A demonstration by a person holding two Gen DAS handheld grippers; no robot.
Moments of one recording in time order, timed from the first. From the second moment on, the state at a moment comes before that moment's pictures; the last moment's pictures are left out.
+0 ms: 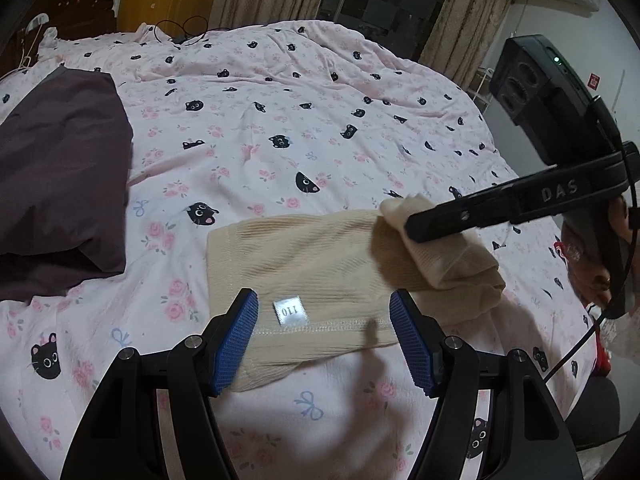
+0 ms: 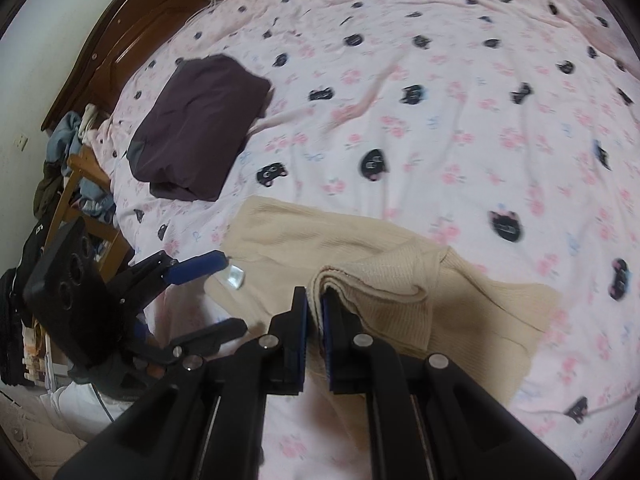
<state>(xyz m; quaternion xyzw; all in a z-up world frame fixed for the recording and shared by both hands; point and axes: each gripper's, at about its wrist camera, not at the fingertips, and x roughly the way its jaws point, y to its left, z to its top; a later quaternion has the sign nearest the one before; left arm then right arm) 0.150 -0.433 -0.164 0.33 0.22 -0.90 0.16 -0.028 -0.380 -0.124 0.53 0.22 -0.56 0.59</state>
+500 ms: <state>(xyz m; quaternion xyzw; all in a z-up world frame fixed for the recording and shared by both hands) 0.162 -0.446 -0.167 0.33 0.25 -0.90 0.16 0.006 -0.414 -0.149 0.54 0.26 -0.54 0.59</state>
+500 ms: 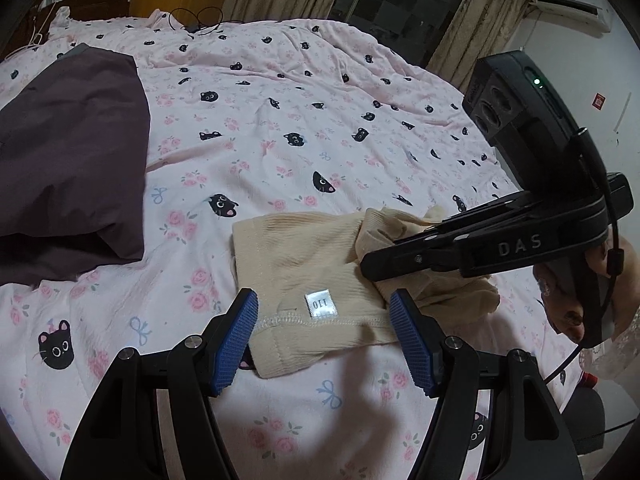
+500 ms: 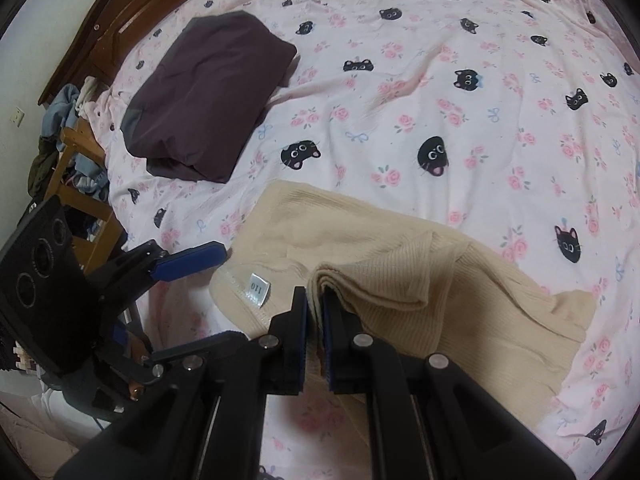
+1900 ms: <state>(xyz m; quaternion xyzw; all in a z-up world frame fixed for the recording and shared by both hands) 0.124 -0.434 -0.184 0.38 0.18 -0.89 0.18 -0.065 -0.386 -0.148 0.62 0.17 -0.56 0.53</state>
